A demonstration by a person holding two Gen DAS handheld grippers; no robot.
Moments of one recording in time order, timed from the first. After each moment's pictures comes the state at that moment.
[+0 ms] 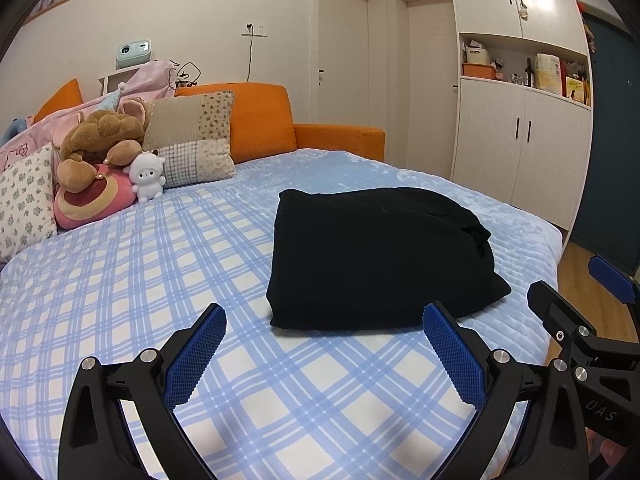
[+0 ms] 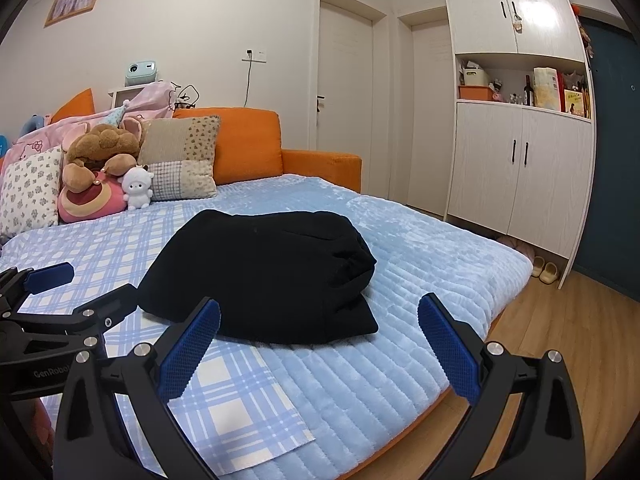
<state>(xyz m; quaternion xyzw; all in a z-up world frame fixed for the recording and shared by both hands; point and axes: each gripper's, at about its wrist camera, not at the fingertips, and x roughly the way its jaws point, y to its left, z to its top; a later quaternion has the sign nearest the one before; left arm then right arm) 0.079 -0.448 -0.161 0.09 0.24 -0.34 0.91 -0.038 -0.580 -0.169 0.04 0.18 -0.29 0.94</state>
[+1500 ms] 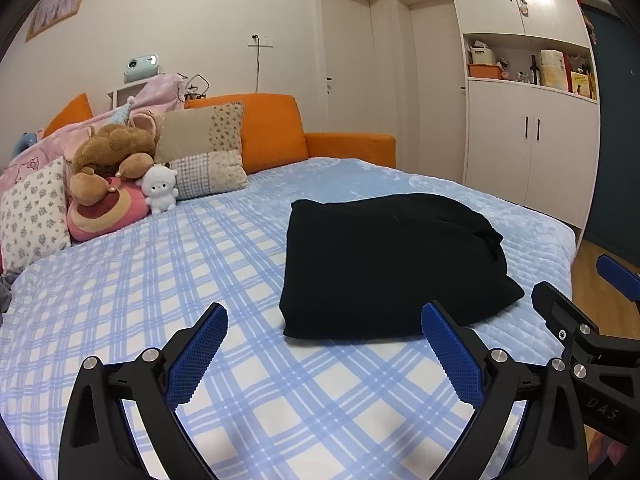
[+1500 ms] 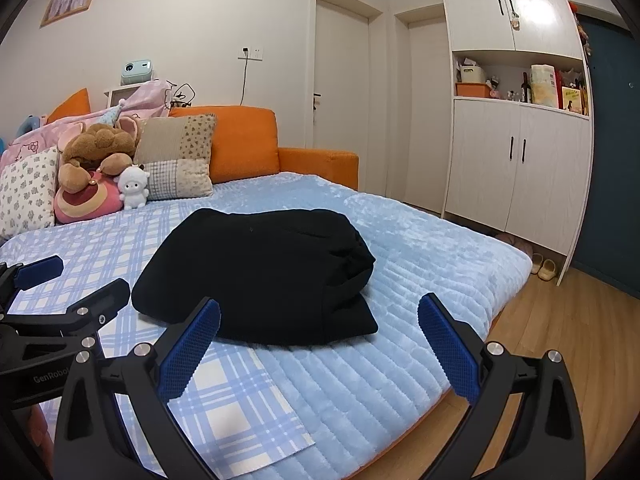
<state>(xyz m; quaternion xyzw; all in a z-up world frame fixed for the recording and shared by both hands) 0.075 -0.454 -0.159 0.10 0.22 -0.31 0.92 -0.035 -0.583 -0.173 0.05 0.18 -0.30 0.94</state>
